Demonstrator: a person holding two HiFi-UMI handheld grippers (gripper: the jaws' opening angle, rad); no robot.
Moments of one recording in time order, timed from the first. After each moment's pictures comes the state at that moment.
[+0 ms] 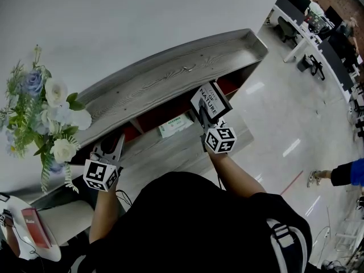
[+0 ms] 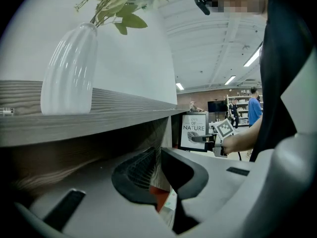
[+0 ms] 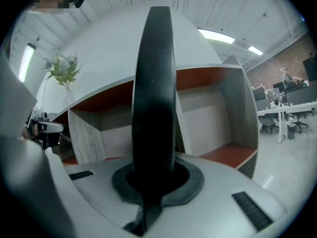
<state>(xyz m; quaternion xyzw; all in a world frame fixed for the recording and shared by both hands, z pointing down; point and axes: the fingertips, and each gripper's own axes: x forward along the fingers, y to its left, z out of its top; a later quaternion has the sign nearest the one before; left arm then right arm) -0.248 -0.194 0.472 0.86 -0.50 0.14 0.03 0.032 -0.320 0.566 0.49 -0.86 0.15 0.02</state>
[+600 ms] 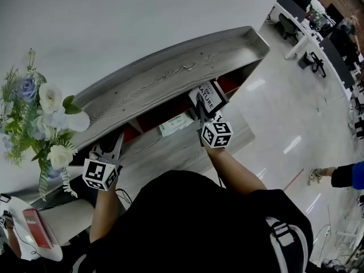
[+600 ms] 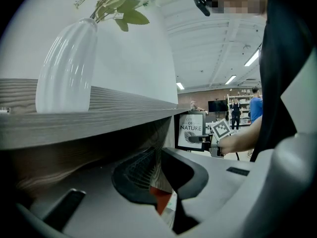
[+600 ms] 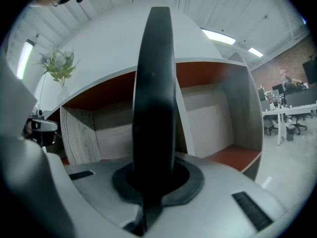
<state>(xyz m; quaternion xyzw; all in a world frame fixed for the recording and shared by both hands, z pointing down) -0.247 -0.202 0.471 0.86 -0.50 0.14 0.03 0.021 -0.341 0.567 0.50 -0.86 0.14 0.02</state>
